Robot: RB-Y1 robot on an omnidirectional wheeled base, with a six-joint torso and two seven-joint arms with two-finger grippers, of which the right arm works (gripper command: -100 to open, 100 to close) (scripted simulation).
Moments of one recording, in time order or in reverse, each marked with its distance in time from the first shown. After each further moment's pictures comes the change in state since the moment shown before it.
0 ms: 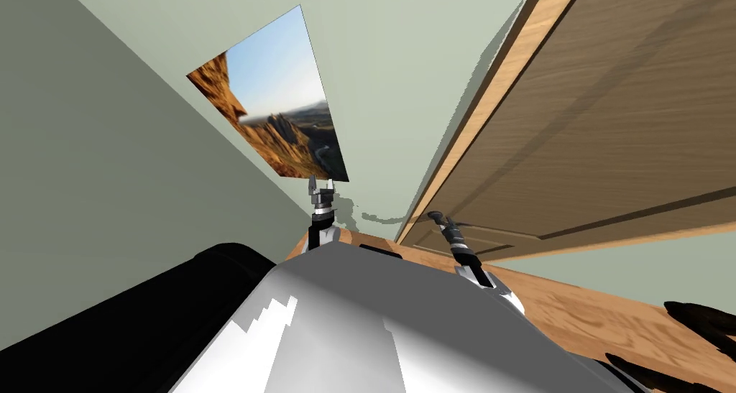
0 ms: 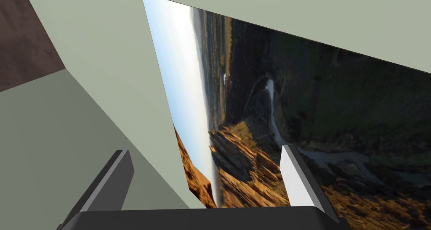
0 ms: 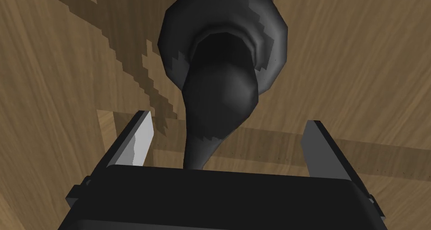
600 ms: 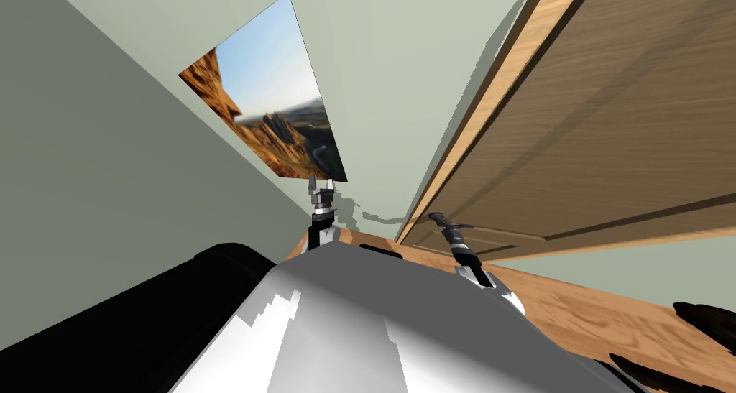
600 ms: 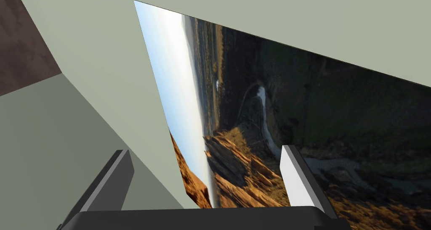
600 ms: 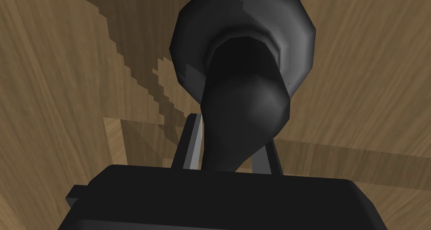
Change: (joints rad) arm 0.000 0.000 0.000 0.001 0.000 0.002 -0.001
